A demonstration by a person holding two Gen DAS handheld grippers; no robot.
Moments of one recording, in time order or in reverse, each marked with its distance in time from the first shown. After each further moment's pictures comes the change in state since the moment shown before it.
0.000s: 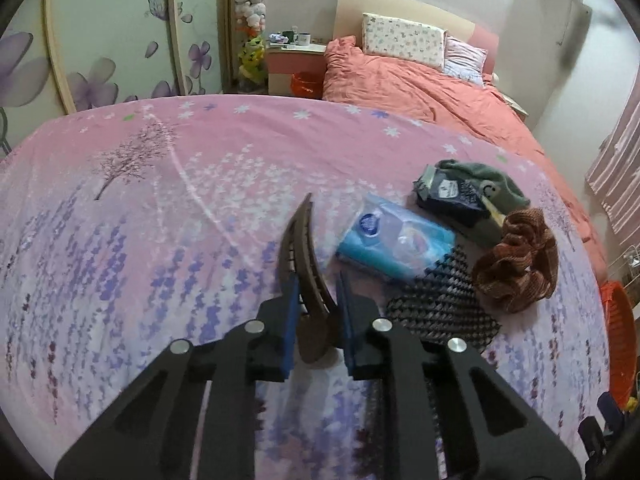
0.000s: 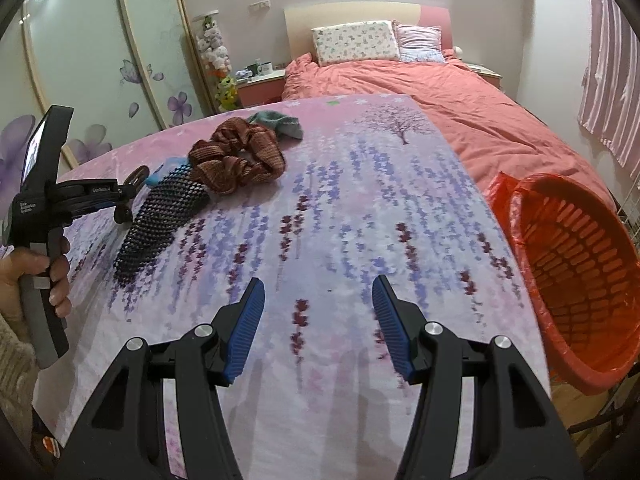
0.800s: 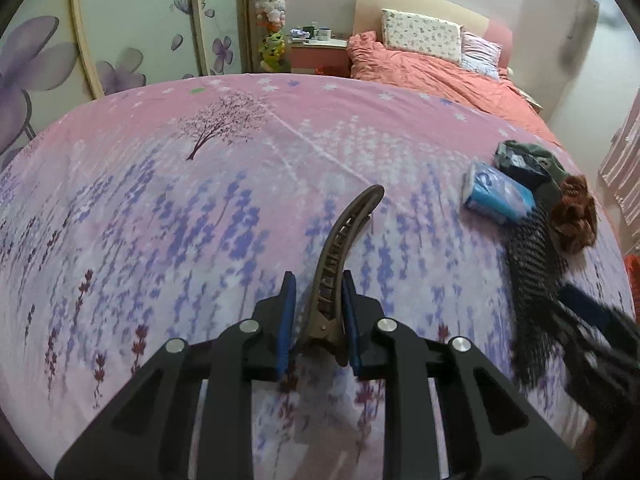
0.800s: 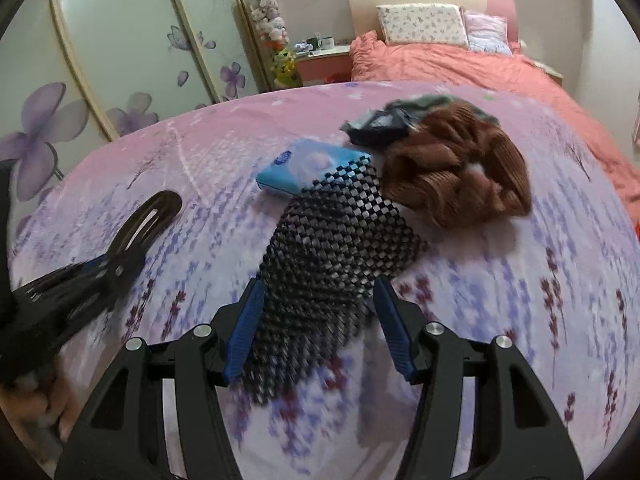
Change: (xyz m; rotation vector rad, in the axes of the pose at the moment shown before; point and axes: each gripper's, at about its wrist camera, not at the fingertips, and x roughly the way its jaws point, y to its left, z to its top) left arm -0.020 0.099 -0.042 0.003 0.014 0.037; right arm 0.091 0.141 0.040 -0.087 0.084 0.136
